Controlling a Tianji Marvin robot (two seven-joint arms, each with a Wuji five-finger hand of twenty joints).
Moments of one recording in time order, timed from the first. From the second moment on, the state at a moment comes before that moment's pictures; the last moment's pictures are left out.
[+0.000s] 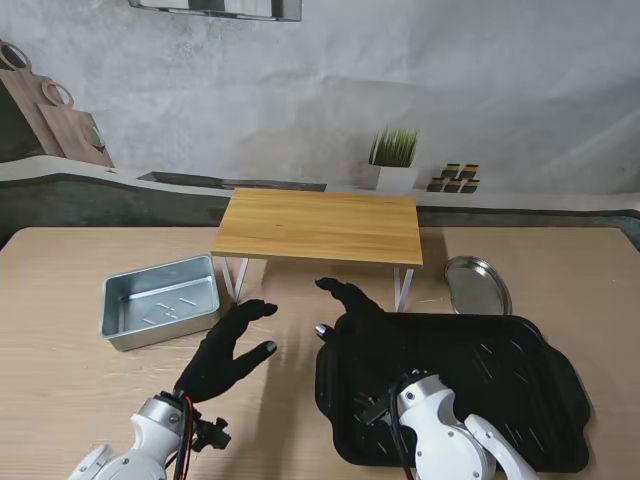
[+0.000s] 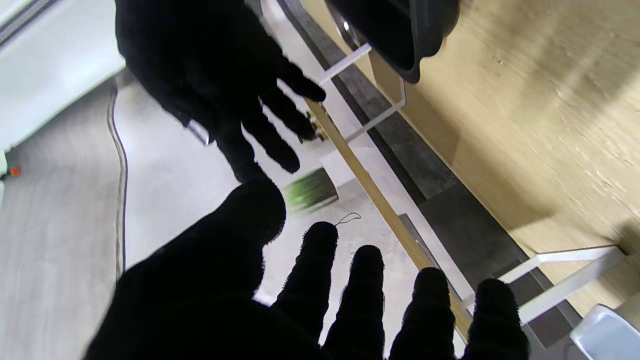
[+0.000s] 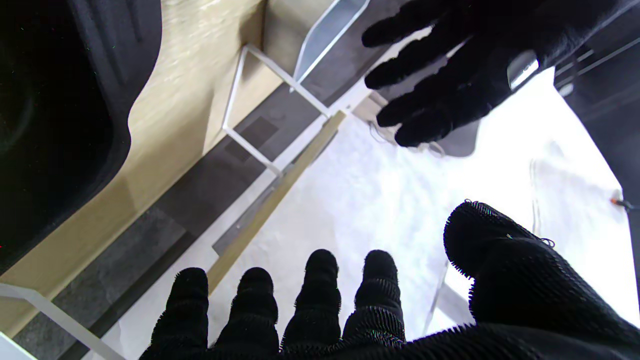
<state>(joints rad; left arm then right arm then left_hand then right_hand) 1.97 -1.14 -1.28 -1.94 0.35 -0.15 0.12 -1.79 -1.15 1.12 -1.82 -0.42 -0.12 -0.21 0.74 -0.25 0.58 -0.08 0.31 0.16 0.39 0.27 0.19 0.17 0.29 0.37 0.04 0.24 0.10 0.65 -0.11 0.30 0.19 0.71 0.27 -0.19 0.56 0.03 0.17 -0.22 0.02 0.66 0.21 -0.19 0.24 0.17 0.11 -0.07 0.06 0.19 -0.05 0.03 0.27 0.55</state>
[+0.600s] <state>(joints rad) 1.76 -1.04 -1.18 -1.83 0.70 -0.43 -0.18 -1.87 -1.17 1.19 -1.91 -0.39 -0.12 -0.31 0.74 -0.40 0.81 -0.08 0.26 0.23 0.58 0.44 0.24 0.20 0.45 0.57 0.16 0.26 0.13 0.81 0.01 0.29 0.25 0.93 0.31 -0.19 0.57 0.03 0.20 -0.22 0.03 0.66 0.21 -0.18 0.30 0.20 0.12 -0.07 0.10 0.19 -0.02 0.03 0.27 0.55</state>
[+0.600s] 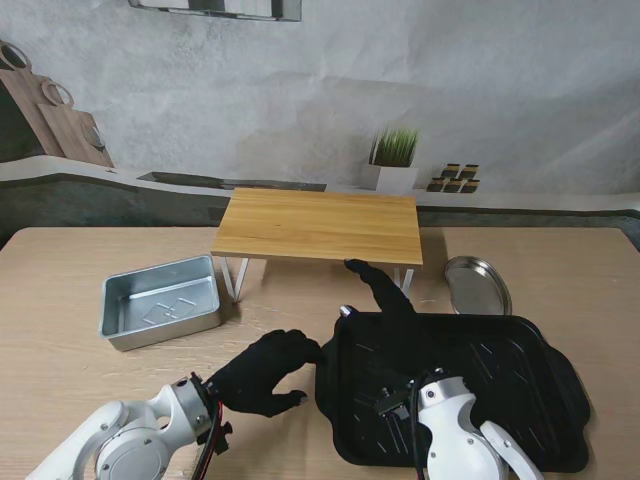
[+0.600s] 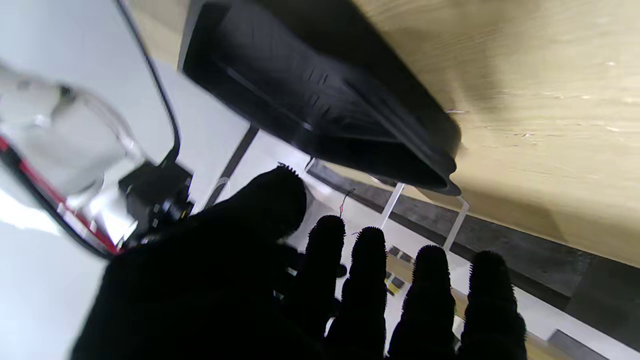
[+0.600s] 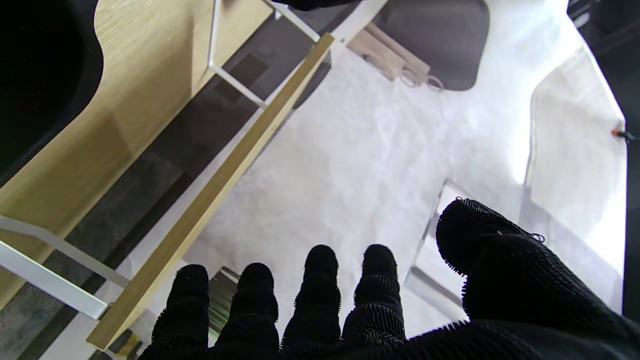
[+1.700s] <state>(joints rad) 1.32 -0.99 -0.78 -1.58 0.94 -0.59 -0.21 -1.87 -1.18 1.21 -1.91 -0.36 -0.09 -0.30 0.77 -0.57 1.04 -0.08 0.18 0.03 0.56 0.46 0.21 0.02 0.35 0.40 0.10 0.07 0.28 0.51 -0.03 0.05 0.44 0.38 0.31 -0.19 0.61 0.03 0.20 -0.22 0.03 0.66 0.21 -0.18 0.31 0.20 0.12 -0.07 0.11 0.18 -0.02 0.02 0.27 0.55</state>
